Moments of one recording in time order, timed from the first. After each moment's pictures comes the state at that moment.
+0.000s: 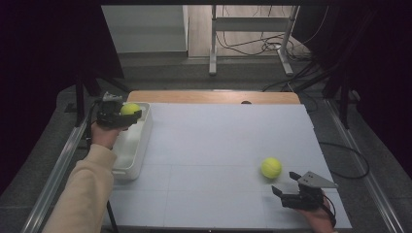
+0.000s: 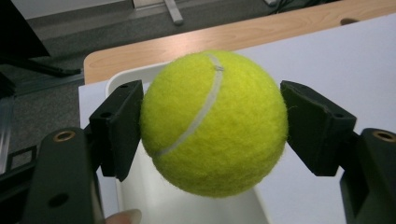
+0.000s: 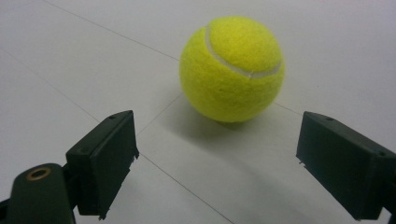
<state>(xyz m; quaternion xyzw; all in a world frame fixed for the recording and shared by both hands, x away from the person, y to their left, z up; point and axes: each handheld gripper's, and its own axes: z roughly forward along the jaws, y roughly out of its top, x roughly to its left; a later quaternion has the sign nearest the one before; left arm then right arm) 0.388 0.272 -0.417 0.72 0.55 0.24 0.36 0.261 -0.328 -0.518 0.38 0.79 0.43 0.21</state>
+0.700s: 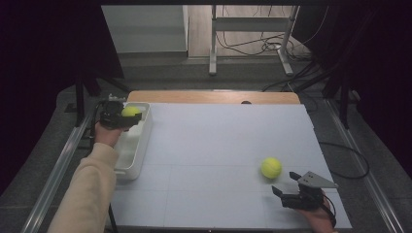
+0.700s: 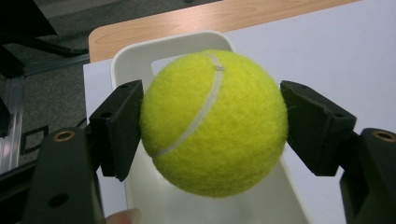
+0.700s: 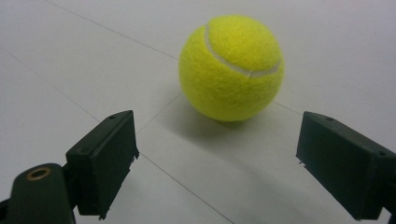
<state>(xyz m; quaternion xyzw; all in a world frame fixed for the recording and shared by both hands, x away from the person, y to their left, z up) 0.405 0.274 -0.436 0.72 0.57 0.23 0.32 0.261 -0.328 -0.519 0.38 0.79 0.43 0.21</state>
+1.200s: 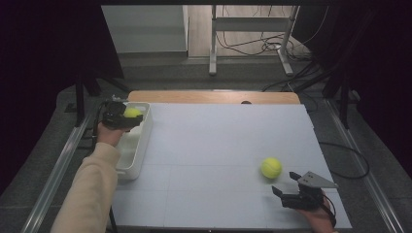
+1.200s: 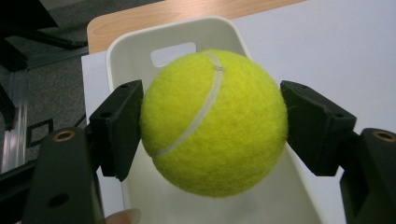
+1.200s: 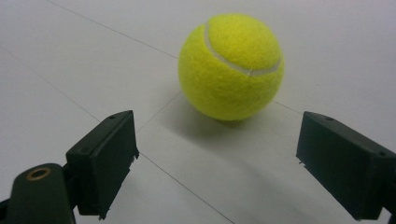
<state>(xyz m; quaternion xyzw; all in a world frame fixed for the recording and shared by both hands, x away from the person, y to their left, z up) 0.411 0.271 -0.444 0.73 0.57 0.23 0.29 0.261 -0.328 -0.519 0.38 0.79 0.43 0.21</state>
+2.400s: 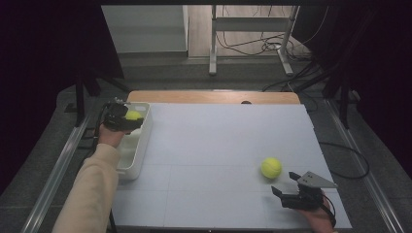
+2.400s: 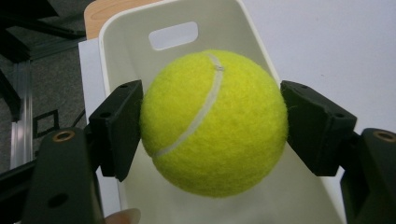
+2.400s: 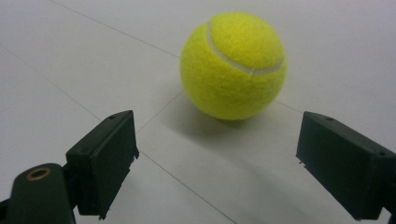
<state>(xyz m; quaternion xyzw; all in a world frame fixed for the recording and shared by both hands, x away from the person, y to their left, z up) 0.412 0.269 -0.452 0.74 0.57 0.23 0.27 0.261 -0.327 -0.519 0.38 0.80 0.43 0.21</state>
